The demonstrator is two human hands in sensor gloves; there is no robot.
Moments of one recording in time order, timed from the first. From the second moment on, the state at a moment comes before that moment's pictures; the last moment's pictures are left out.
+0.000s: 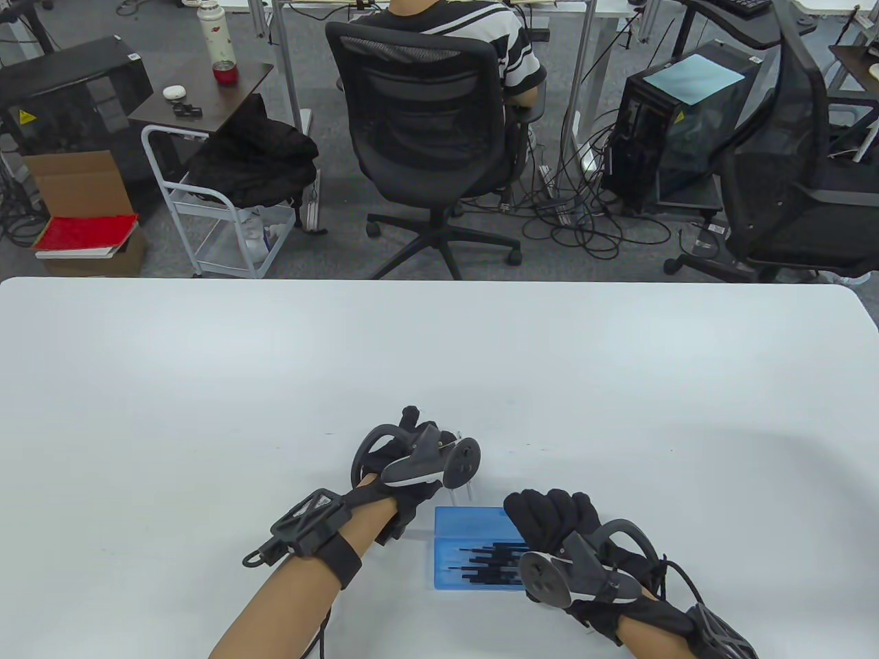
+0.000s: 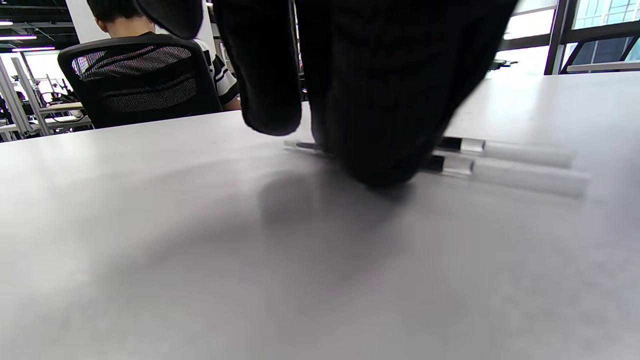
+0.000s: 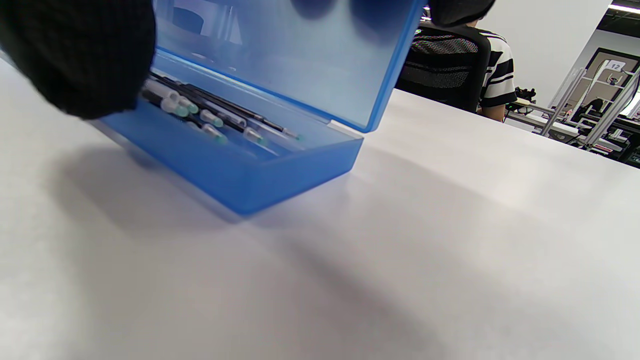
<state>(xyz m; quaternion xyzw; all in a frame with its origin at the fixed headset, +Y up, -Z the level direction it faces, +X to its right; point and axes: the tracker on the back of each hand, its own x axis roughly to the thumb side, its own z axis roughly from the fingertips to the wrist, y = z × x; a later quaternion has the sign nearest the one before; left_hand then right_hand) -0.043 -0.743 -0.403 -0.05 -0.26 -0.08 0.96 0.141 -0.738 -0.272 -0.28 -0.04 -0.95 0.13</state>
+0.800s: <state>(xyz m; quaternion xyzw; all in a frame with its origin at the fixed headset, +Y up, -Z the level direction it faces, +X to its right) -0.046 -0.744 -0.401 -0.05 -0.26 -0.10 0.96 0.140 -0.738 -0.272 -0.28 -0.04 -0.95 0.13</state>
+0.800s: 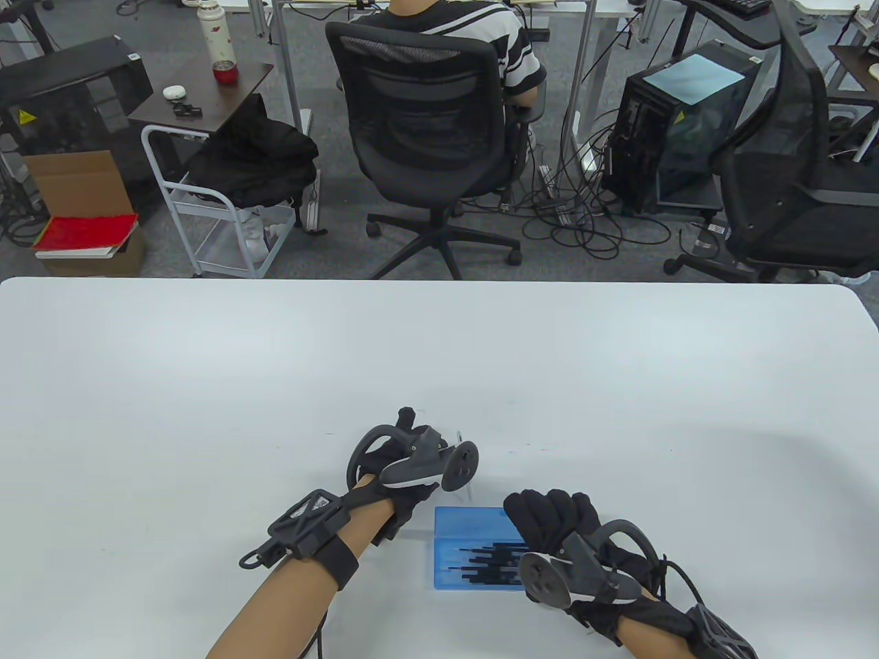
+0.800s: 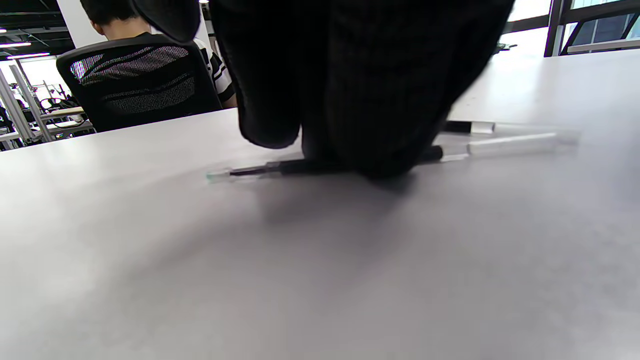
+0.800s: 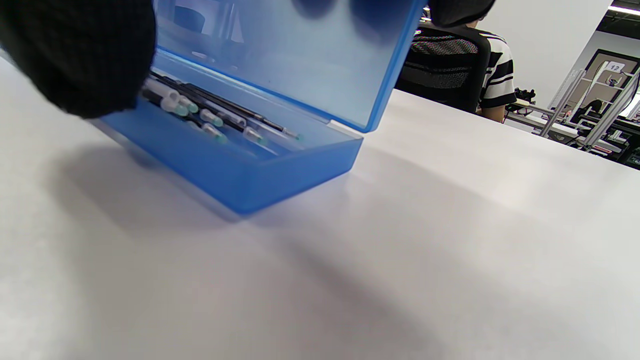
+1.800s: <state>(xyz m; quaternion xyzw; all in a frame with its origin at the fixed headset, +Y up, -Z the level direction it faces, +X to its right) -0.078 -0.688 -0.361 0.03 -0.25 -0.08 0.96 0.140 -0.738 -0.272 -0.28 -0.04 -0.95 0.13</state>
